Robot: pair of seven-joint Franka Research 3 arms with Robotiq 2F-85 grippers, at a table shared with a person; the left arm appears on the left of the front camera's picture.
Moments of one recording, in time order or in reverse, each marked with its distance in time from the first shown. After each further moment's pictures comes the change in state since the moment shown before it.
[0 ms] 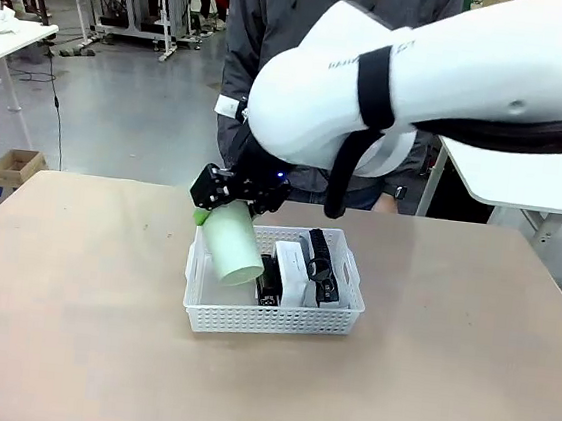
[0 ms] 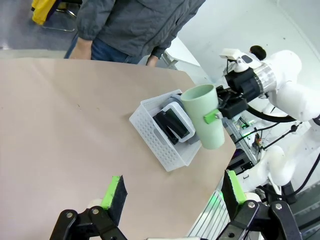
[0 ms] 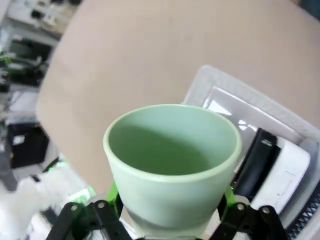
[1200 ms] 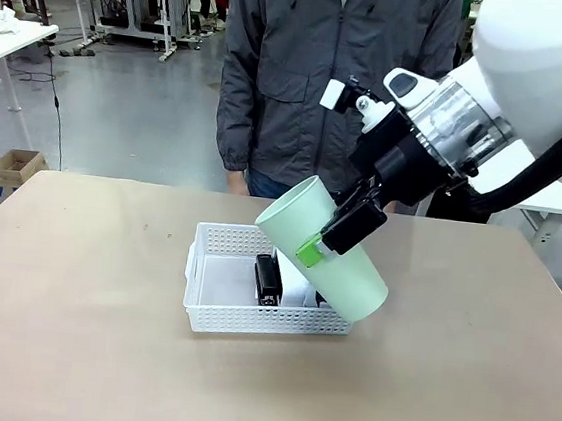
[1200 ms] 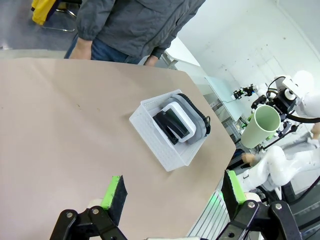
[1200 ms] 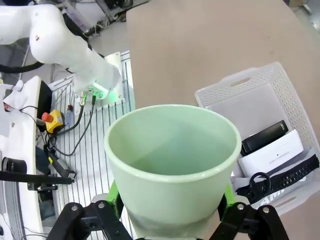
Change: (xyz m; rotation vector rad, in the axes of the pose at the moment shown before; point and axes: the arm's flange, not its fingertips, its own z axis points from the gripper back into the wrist) left arm 0.000 0.000 0.000 0.000 0.000 0.000; right arm -0.141 -0.052 0.142 0.262 -0.054 0.749
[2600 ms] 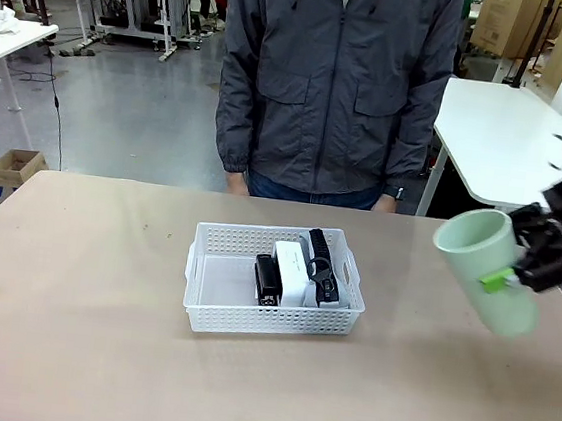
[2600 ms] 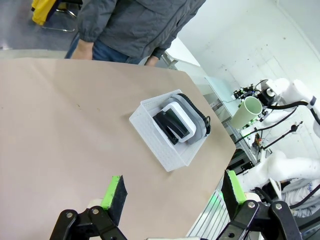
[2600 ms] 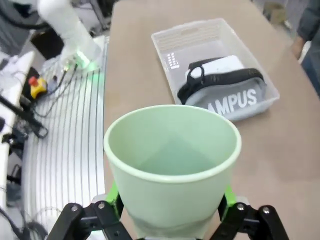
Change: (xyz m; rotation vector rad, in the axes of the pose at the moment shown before) left arm 0.000 0.000 0.000 0.000 0.000 0.000; right arm -0.186 -0.095 0.102 -0.055 -0.136 0.066
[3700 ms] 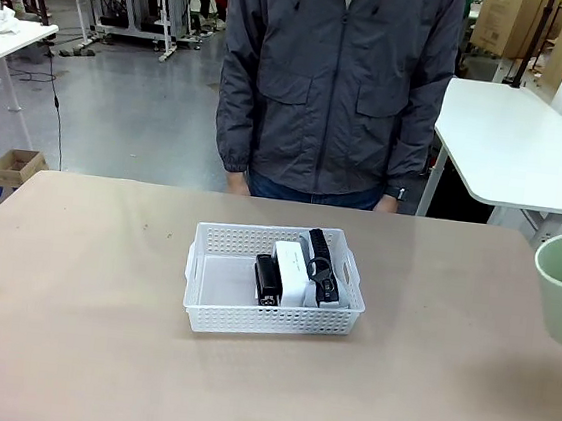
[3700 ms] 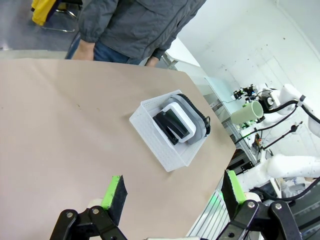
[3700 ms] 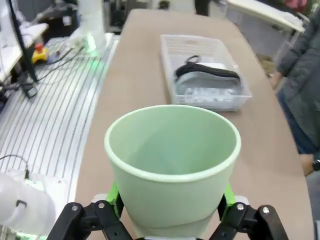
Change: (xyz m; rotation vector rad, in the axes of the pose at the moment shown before) left arm 0.000 0.000 0.001 0.000 -0.002 -0.001; right arm -0.140 -0.018 0.086 -0.082 -0.214 0.304
